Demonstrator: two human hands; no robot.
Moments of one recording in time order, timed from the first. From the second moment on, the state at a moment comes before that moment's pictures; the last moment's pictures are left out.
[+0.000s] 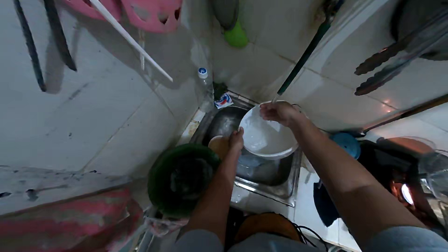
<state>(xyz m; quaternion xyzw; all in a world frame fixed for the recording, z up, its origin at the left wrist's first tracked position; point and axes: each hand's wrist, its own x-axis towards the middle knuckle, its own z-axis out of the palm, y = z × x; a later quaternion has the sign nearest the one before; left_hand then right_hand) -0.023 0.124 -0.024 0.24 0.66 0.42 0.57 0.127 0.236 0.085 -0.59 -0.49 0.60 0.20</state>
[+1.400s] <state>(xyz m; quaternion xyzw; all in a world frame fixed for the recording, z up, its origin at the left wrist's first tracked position) -0.054 0.143 -0.022 0.47 0.75 0.34 0.32 0.197 0.218 0.075 -0.61 -0.69 0.32 0.22</state>
